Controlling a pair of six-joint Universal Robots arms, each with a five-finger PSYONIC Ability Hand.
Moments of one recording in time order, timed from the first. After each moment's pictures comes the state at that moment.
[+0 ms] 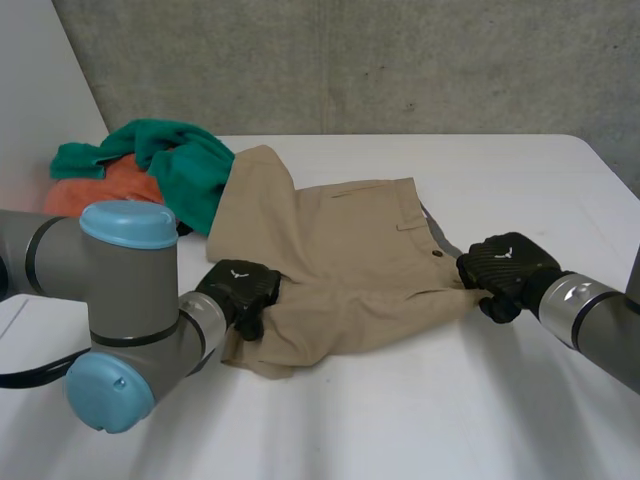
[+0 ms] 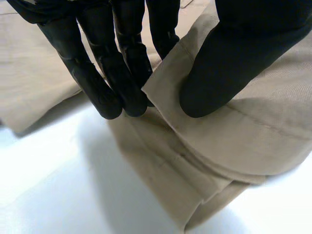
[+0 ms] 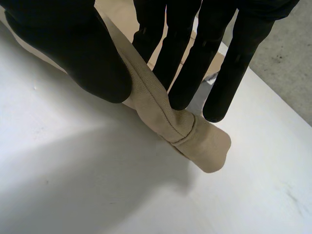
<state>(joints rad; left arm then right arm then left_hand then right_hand) 4.18 -2.12 -1.47 3.06 -1.53 3.35 1.76 -1.23 1.66 0.06 1.21 2.52 1.16 1.19 1.19 1.19 0.99 1.11 1.18 1.20 1.19 1.01</state>
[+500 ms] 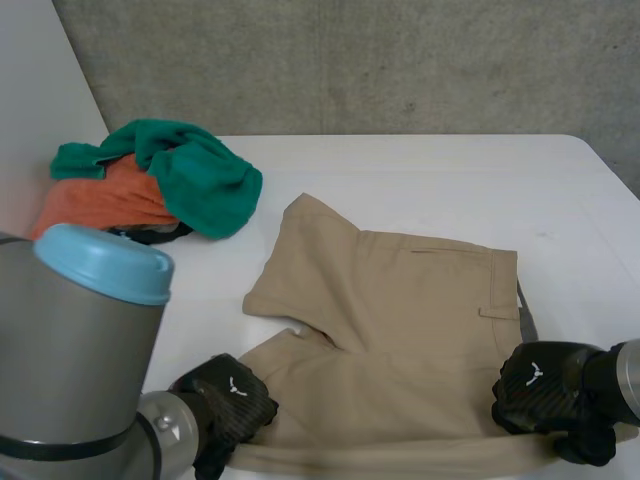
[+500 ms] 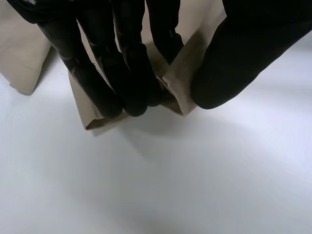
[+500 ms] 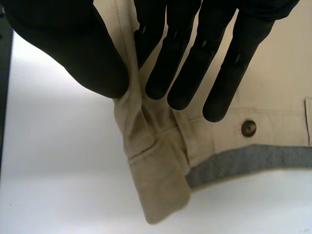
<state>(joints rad) 4.01 -1.85 -1.64 2.59 -1.59 3.75 1.69 -1.37 1.67 0.93 1.23 1.76 1.16 1.19 1.19 1.19 0.99 1.11 1.18 1.20 1.19 1.01</state>
